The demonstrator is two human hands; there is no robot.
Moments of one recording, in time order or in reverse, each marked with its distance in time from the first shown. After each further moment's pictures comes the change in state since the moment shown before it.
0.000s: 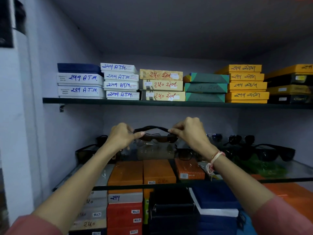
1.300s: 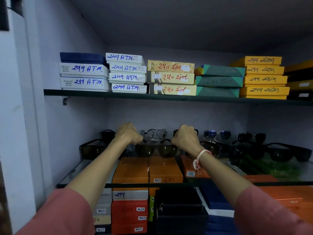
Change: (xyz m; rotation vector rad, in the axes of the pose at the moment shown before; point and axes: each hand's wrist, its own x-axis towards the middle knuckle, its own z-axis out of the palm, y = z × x) left_hand 0.034 -0.011 0.018 0.346 -0.126 -0.176; right_hand 0.012 0.005 0.068 -0.127 -0.227 0.338
